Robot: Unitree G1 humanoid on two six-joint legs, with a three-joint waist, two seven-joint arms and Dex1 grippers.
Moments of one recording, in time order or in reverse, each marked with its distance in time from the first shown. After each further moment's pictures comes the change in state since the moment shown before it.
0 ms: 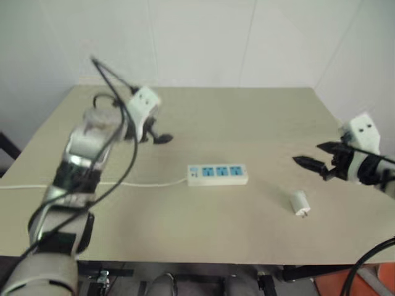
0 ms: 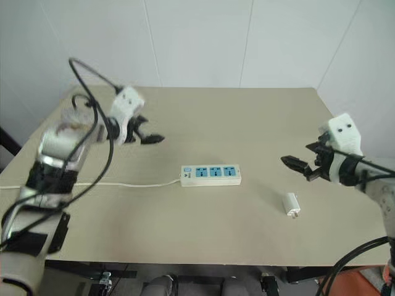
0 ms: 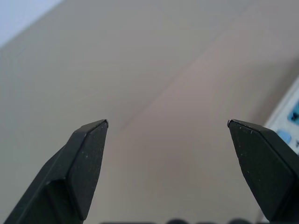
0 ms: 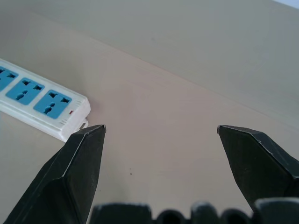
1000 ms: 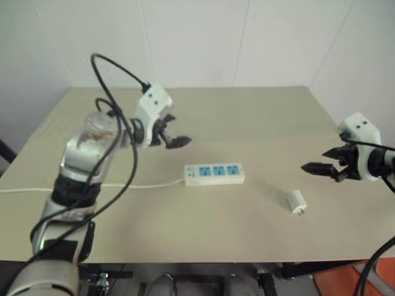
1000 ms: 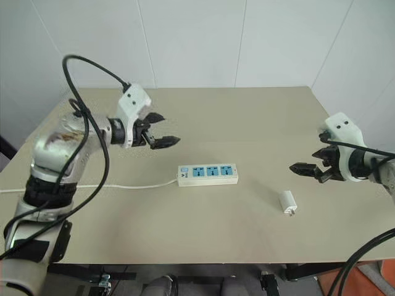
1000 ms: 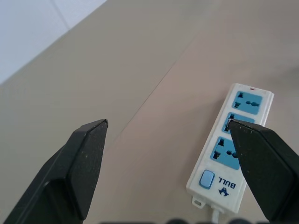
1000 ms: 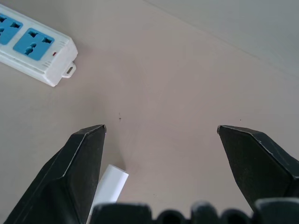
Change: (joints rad) left arm 0.349 -0.040 0.109 -0.252 -0.159 -0.348 -0.109; right arm -0.054 -0.082 0.118 0.032 -0.084 0.121 0.116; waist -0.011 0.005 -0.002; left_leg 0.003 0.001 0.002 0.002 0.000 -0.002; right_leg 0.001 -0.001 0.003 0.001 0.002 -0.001
